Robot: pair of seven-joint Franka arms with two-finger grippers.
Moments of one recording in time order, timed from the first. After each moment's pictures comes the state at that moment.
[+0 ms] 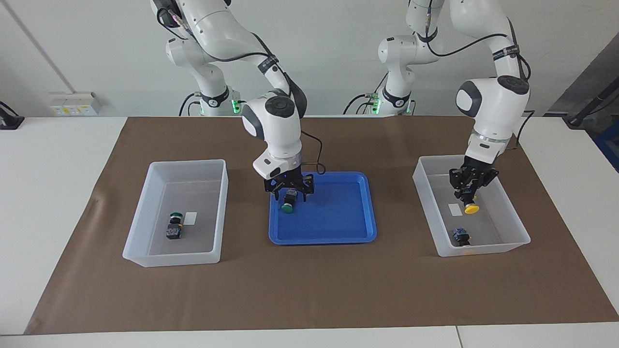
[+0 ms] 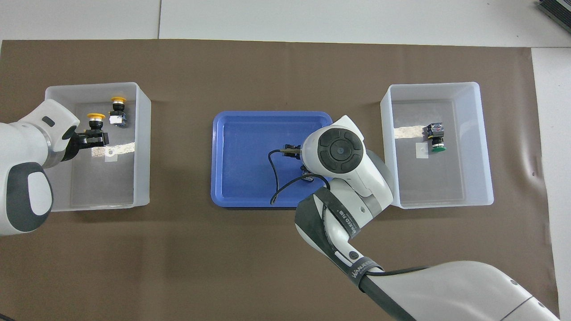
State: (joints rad) left arm 0.01 0.05 0.02 -2.18 -0.04 2.54 0.04; right arm 0.28 0.40 0.26 -1.84 -0.24 2.37 0.81
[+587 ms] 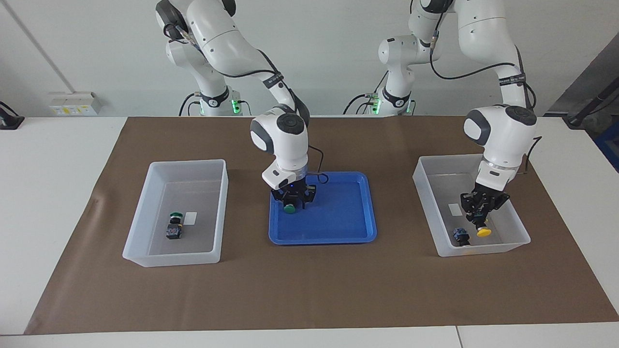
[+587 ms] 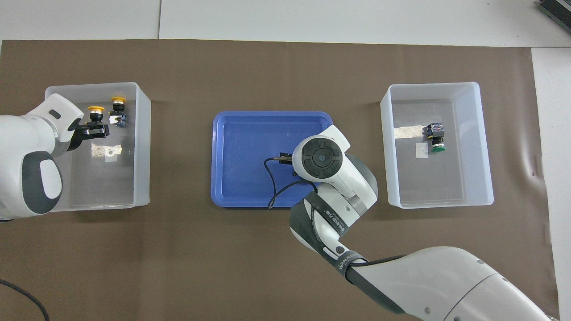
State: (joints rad) left arm 0.06 0.27 0.02 -2.02 -0.04 2.62 0.11; right arm 0.30 0.47 0.26 -1.84 -0.28 2.39 0.84
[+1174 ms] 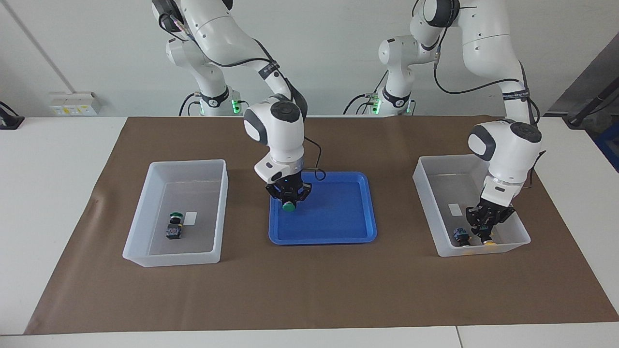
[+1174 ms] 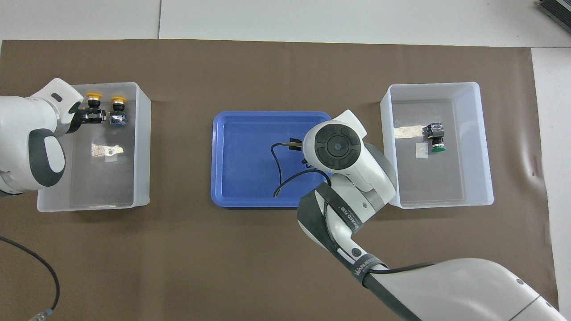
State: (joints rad) left arm 0.07 0.37 0.01 -1.94 -0.04 2.64 0.11; right arm 0.26 0.36 0.26 -1.79 -0.28 2.30 0.83
